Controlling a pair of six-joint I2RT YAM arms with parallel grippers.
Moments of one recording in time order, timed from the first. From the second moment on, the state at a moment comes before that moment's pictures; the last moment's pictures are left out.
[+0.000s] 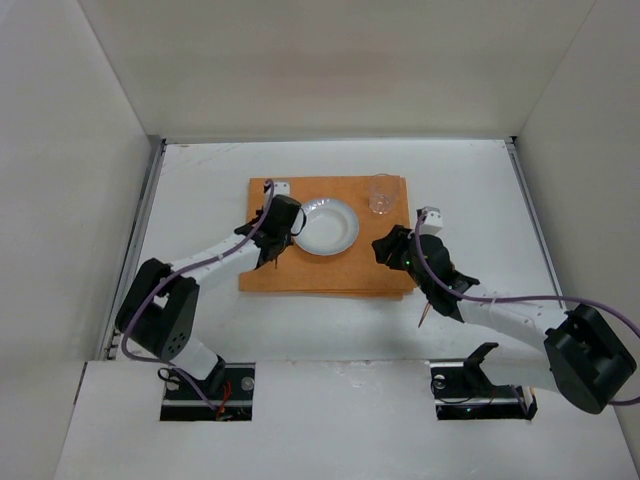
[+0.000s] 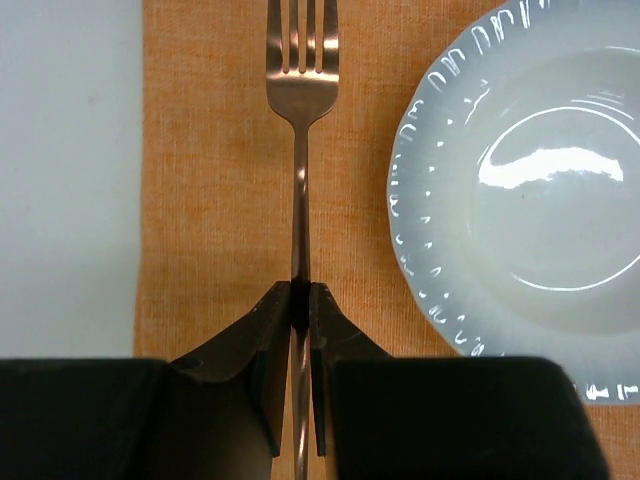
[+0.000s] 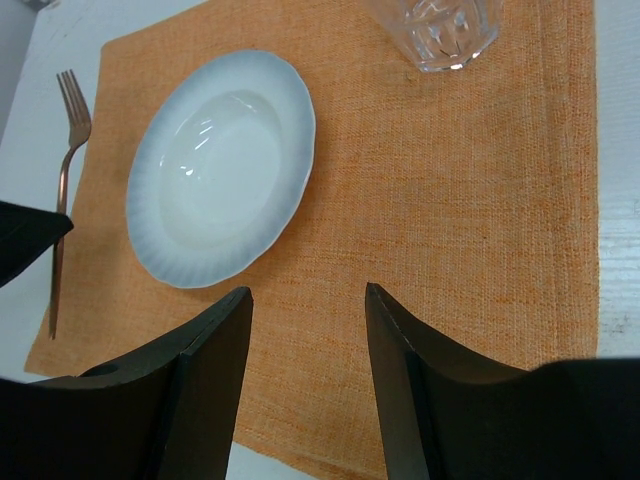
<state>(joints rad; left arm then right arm) -0.57 1.50 0.90 -0.21 -0.48 -0.39 0.66 1.19 0.48 0.36 0.30 0.65</state>
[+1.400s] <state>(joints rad) -0.56 1.62 0.91 -0.12 -0.54 -0.35 0.65 1.19 0.47 0.36 0.34 0.64</state>
